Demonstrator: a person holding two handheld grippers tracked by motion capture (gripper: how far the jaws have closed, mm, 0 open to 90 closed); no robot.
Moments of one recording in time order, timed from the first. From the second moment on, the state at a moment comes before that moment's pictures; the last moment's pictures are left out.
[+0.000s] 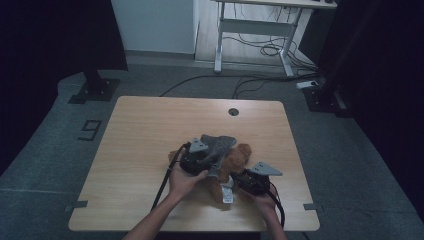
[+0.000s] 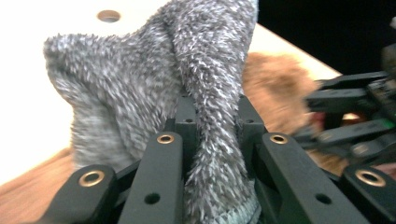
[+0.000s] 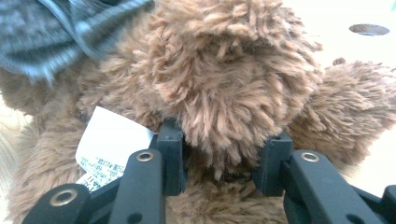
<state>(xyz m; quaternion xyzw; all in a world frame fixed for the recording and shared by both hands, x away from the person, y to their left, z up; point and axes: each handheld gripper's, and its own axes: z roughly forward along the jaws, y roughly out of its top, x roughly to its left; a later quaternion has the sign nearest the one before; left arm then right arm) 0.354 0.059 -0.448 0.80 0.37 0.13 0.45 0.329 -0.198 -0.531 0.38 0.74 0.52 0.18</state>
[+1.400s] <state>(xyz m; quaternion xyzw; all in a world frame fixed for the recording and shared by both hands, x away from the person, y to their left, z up) 0.343 0.107 -0.417 0.78 0.38 0.14 0.48 0.330 -0.202 -0.535 0.39 0.73 0.54 0.17</state>
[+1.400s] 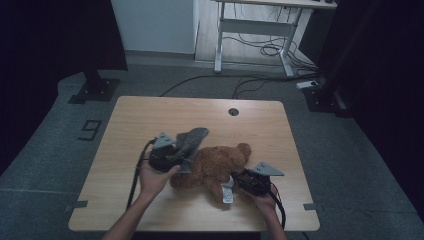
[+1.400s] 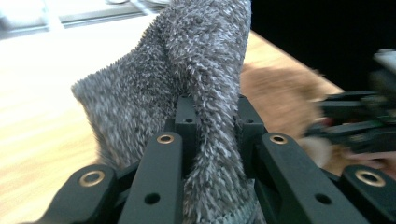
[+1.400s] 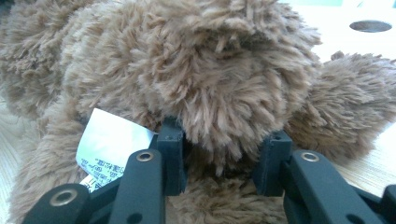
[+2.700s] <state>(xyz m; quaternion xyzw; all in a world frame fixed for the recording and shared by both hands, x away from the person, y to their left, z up) 0.354 0.144 -0.443 0.77 0.44 0.15 0.44 0.329 -0.199 -0.536 0.40 0.73 0.53 0.17</state>
